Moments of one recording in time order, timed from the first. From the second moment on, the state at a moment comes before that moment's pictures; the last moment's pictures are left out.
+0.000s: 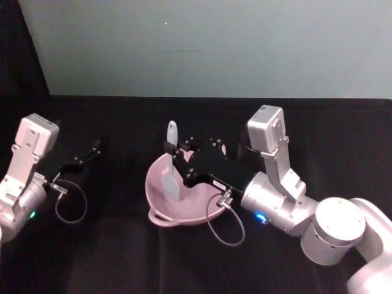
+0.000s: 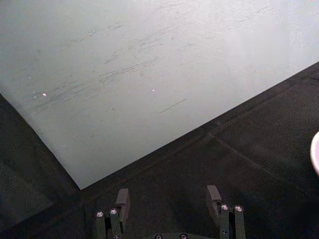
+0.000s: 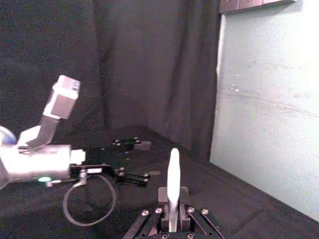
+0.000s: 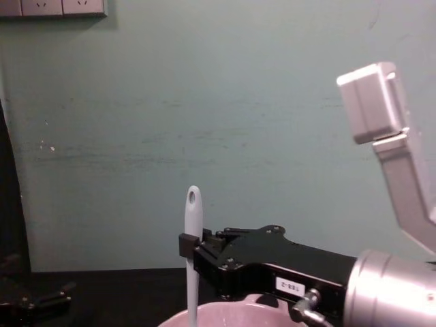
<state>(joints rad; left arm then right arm) -0.20 0.60 0.45 -1.41 -0.25 -0.12 0.03 0.26 0.30 -0.52 -1.50 0.29 -0.09 0.47</state>
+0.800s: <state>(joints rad) -0.20 0.60 0.45 -1.41 -0.25 -0.12 0.03 0.28 0.23 -0.44 -1.40 0.17 -0.17 0.36</state>
